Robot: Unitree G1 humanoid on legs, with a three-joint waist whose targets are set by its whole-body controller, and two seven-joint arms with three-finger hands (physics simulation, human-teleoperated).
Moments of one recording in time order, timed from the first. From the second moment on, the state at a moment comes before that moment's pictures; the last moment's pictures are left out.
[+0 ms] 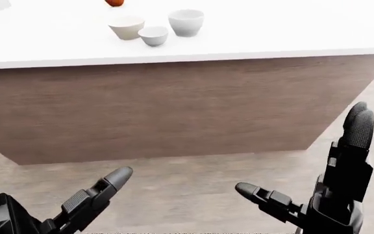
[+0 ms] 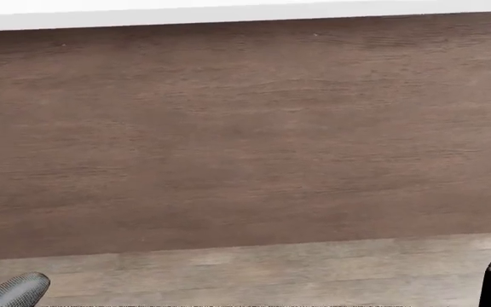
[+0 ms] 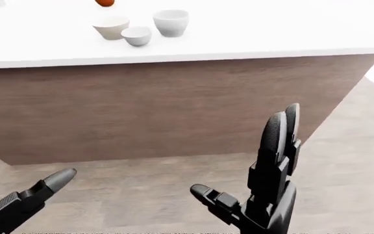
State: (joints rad) left arm 0.33 -0.11 0.13 -0.93 0.76 -0.40 0.50; right arm 0.42 0.03 0.05 -0.73 -0.88 -0.53 -0.50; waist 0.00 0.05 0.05
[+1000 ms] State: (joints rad) left arm 0.34 -0.12 0.09 -0.97 0.77 -0.39 0.48; right arm 0.43 0.01 0.06 -0.74 -0.88 -0.50 -0.48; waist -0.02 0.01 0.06
